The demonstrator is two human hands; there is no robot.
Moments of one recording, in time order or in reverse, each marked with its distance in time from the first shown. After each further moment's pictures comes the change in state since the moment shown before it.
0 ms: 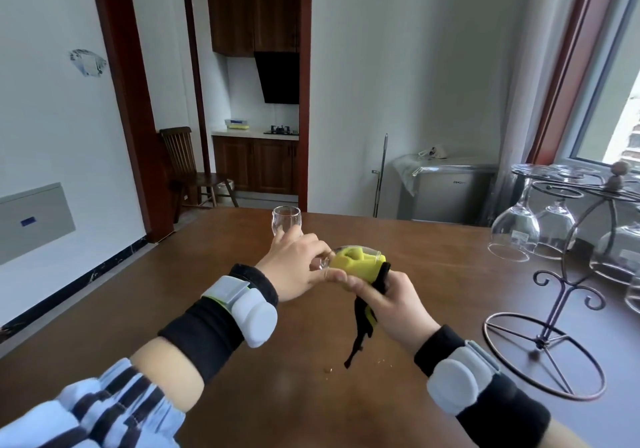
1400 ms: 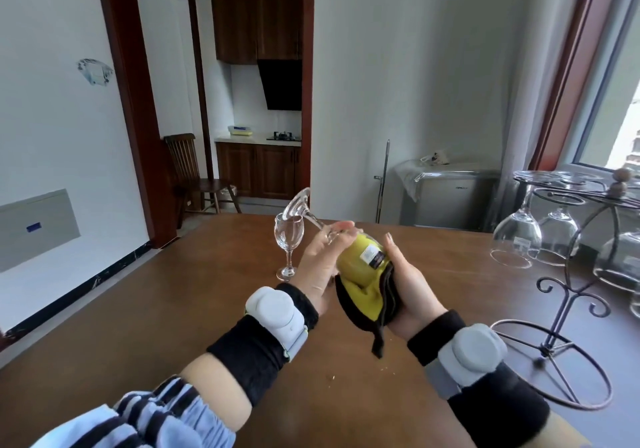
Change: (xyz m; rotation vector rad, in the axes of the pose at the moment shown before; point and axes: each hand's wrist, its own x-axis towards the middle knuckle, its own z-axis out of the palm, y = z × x) left_hand 0.018 0.050 0.022 -1.665 0.242 -0.378; right_hand 0.020 -0.030 -0.003 0.839 0.060 0.523
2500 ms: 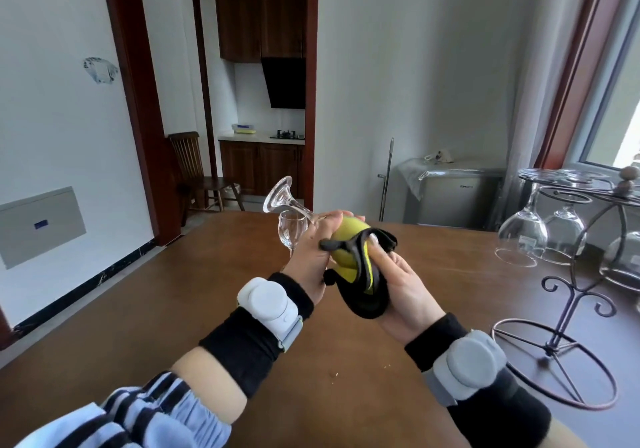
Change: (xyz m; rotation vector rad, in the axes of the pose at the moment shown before) left_hand -0.004 0.023 0.000 -0.009 0.011 0.035; right_hand -0.008 0.008 0.012 0.019 -0.262 -0.217
